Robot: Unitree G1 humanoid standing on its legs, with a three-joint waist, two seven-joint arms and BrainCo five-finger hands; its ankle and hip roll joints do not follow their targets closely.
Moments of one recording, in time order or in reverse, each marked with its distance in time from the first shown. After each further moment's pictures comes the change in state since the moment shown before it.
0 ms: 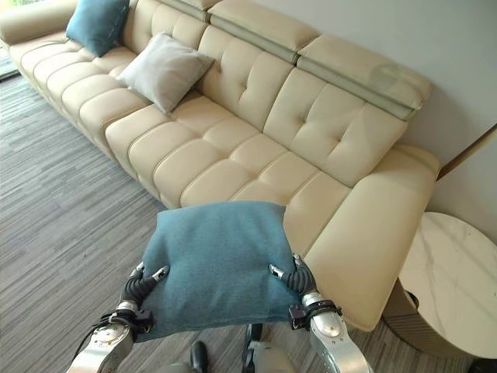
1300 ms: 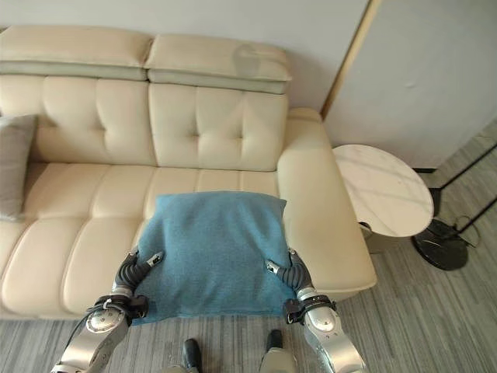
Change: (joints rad) left arm -0.037 0.026 0.003 -0.006 -0.001 -0.007 0.027; right arm -0.033 0.037 -0.001 0.005 -0.040 0.003 -0.001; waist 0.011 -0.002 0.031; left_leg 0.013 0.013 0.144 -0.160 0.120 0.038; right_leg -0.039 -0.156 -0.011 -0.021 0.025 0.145
